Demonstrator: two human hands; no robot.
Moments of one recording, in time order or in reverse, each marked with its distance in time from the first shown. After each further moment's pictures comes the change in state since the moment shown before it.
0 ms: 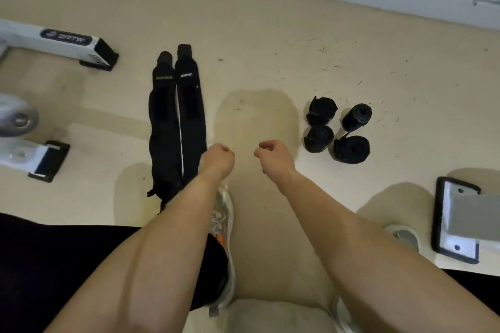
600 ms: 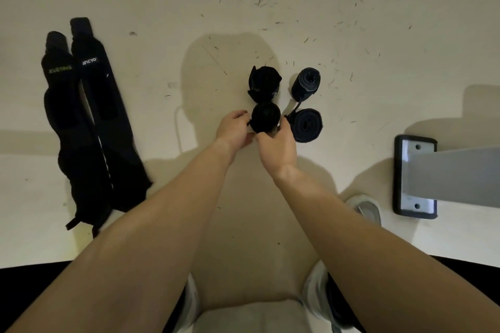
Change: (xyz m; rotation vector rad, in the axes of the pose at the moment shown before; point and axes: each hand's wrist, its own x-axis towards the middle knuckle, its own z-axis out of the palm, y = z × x) left_hand 0.025 0.110 0.141 -0.530 -0.367 -0.001; right_hand 0.053 0.059 -0.085 0.205 0.359 0.010
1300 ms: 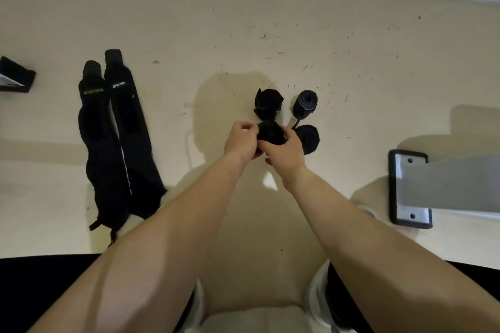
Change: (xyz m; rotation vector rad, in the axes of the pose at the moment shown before) left_hand -0.050 0.019 0.000 -0.003 0.078 0.078; right_hand -0.017 -0.020 -0.024 0.179 -0.106 -0.002
